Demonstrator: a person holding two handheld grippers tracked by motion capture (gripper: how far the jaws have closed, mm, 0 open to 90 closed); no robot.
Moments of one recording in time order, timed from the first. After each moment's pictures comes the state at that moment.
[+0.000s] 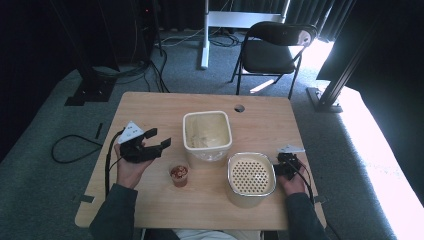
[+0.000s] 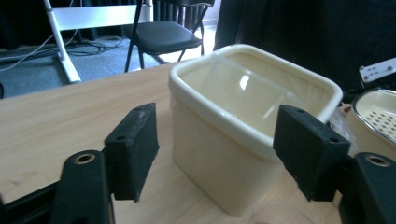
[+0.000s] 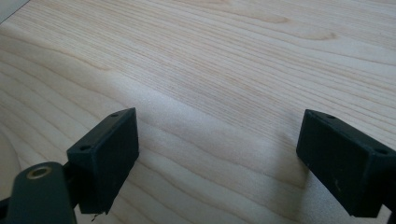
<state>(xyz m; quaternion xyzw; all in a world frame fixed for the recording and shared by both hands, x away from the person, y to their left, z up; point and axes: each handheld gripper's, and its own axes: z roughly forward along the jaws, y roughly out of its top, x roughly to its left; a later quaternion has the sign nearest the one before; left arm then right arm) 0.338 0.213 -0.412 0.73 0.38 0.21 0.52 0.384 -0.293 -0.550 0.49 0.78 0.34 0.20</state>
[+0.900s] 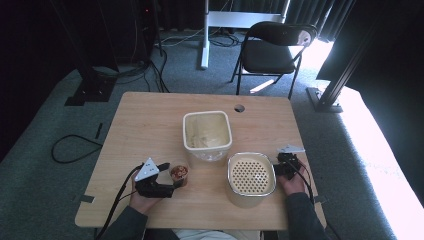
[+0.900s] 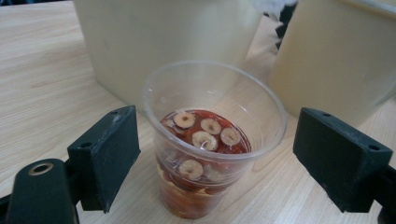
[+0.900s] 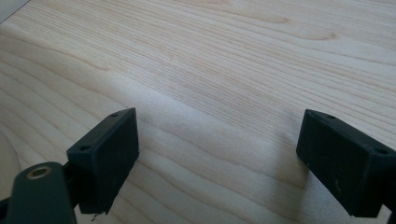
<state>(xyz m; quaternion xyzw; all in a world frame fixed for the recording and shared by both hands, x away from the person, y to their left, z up) 0.295 0.186 -0.509 0.79 0.33 0.14 0.51 0.384 -0.293 -0.550 0.49 0.78 0.34 0.20</state>
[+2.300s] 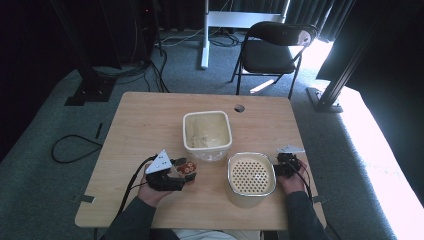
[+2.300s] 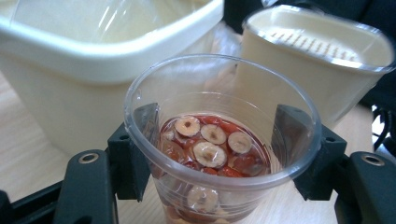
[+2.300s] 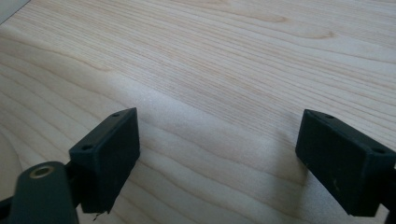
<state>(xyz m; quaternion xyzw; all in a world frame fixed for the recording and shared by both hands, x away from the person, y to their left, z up) 0.302 0.153 -0.466 0.80 0.25 0.12 0.53 0.383 -0.291 -0.550 0.49 0.78 0.33 0.21</state>
